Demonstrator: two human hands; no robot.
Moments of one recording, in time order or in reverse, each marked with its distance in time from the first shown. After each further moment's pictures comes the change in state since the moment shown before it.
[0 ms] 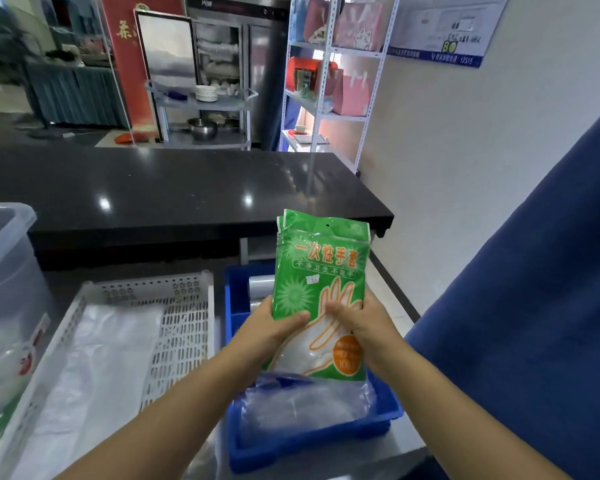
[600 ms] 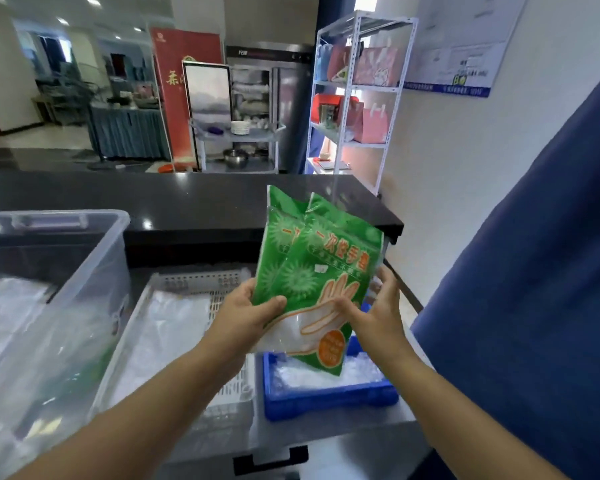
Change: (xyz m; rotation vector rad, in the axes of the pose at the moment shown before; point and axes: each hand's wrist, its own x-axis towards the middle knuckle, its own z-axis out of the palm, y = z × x) left_hand -0.123 0.044 -0.015 0.014 0.260 0.211; right_hand -0.102 -0.014 0.029 -0.377 0.127 -0.461
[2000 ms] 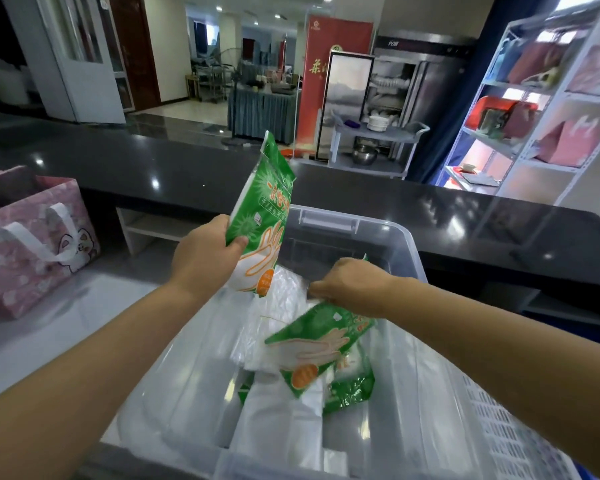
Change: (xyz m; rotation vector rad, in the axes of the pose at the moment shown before) left_hand 0.013 0.113 -0.550 1.140 0.686 0.353; right_hand 0.023 -0.164 0.516 -1.252 -1.001 -1.178
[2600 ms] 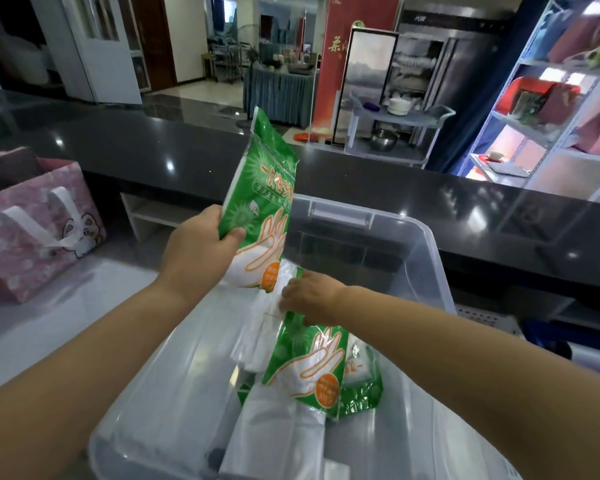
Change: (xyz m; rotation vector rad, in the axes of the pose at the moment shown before) left_hand 0.003 0.001 0.004 -0.013 0.053 -0.032; right_hand 0.078 -0.015 0.053 -0.055 -0.185 -0.172
